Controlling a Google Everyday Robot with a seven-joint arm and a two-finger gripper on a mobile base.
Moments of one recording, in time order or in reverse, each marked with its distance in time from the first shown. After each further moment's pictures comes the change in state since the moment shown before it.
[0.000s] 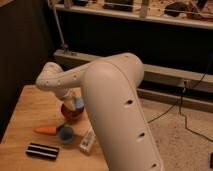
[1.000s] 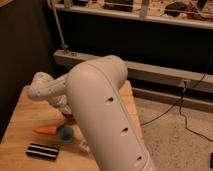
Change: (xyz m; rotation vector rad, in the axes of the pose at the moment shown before) arm -0.036 0.024 0.019 0.016 0.052 -0.041
